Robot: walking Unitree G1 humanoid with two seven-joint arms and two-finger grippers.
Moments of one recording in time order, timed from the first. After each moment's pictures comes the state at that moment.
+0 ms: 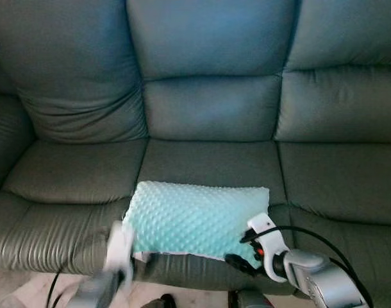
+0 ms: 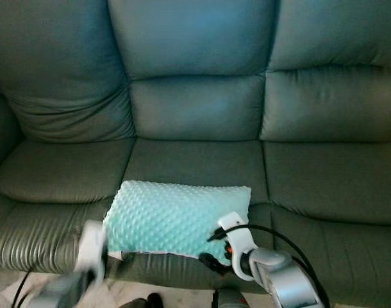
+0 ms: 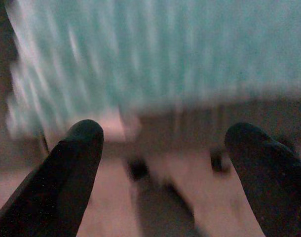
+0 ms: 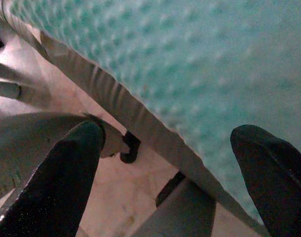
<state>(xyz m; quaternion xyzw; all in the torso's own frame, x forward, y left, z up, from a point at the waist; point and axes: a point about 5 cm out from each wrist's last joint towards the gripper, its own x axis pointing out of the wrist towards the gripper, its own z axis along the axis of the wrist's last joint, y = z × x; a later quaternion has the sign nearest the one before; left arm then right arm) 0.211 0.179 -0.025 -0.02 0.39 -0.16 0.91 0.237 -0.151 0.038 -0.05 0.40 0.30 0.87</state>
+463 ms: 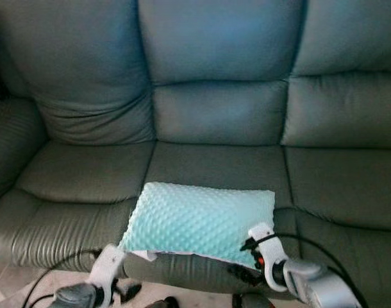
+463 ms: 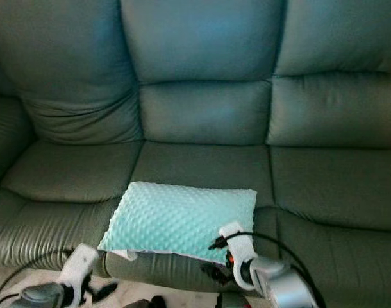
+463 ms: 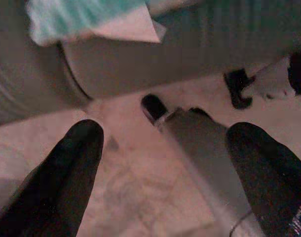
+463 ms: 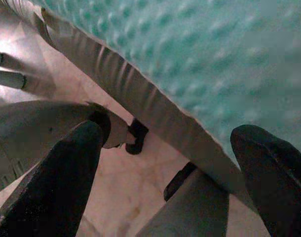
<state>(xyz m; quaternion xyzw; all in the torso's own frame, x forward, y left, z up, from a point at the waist) 0.194 0.211 -0.034 0.06 0.47 -0.21 0.86 0.230 -0.151 0.016 -0.03 0.42 0.29 0.86</state>
